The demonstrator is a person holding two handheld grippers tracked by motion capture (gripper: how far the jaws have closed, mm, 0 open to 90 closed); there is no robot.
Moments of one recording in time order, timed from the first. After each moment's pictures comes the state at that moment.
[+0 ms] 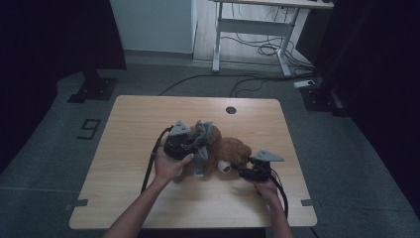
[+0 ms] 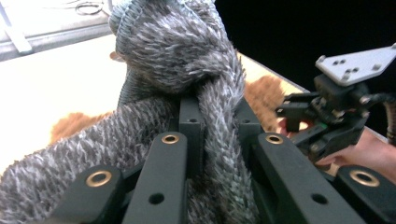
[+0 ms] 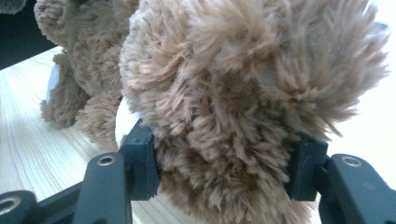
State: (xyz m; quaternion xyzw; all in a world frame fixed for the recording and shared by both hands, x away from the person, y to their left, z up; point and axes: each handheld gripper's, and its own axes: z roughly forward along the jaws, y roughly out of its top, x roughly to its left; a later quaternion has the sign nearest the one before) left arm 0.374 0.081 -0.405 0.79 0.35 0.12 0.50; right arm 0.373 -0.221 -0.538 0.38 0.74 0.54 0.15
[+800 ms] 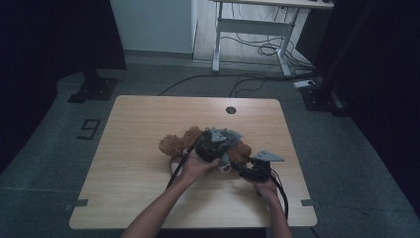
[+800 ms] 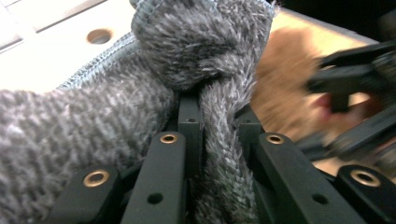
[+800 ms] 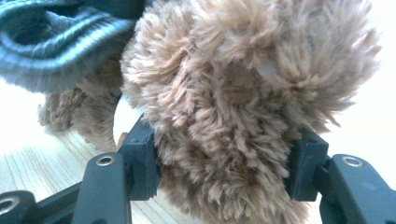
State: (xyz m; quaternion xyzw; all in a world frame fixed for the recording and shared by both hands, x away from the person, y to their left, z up) left arm 0.397 0.010 -0.448 0.84 0.32 0.17 0.40; right arm 0.374 -0.221 -0.540 0.39 0.73 0.54 0.15
